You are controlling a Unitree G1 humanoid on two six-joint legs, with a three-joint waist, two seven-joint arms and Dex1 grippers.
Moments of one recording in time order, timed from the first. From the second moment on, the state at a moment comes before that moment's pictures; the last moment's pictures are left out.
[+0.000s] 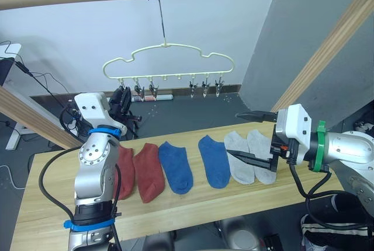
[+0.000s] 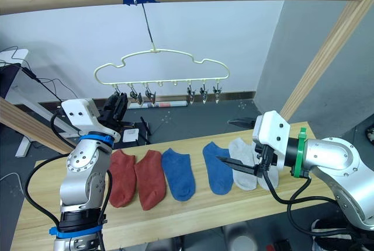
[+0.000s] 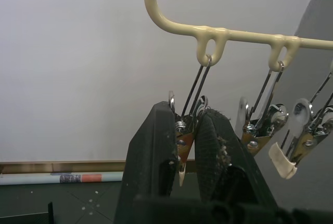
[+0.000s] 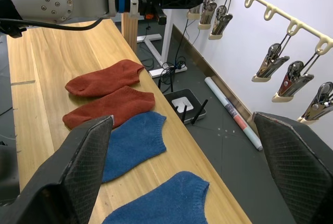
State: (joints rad) left arm -0.25 0.29 0.24 -0.15 -0.25 0.18 -0.19; right arm -0.23 -0.84 -0.05 -0.75 0.61 0.62 0.79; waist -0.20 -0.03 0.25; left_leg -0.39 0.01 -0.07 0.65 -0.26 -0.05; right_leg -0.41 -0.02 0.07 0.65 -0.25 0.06
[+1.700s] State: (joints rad) left arm -0.27 0.29 0.24 -0.15 -0.24 0.17 -0.19; right arm -0.21 -0.84 -0.05 -0.75 0.61 0.61 0.79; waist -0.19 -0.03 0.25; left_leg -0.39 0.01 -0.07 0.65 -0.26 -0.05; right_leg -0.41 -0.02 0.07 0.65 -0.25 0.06
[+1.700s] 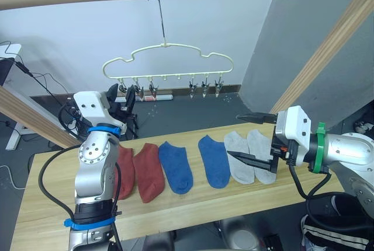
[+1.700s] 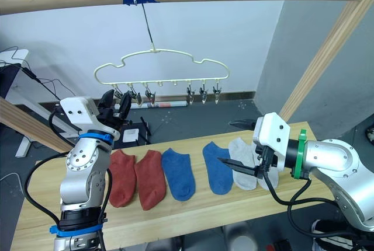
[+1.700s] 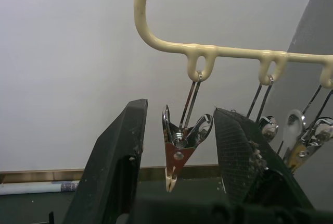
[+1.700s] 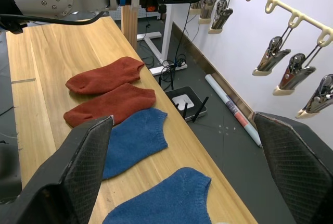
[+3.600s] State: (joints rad) left arm -0.17 0.40 0.24 -0.36 -0.35 0.35 -0.34; right arm -0.23 -0.31 -0.04 0.32 0.08 0.28 0.27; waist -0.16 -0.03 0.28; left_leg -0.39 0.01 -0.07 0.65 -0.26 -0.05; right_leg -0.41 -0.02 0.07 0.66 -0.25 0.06
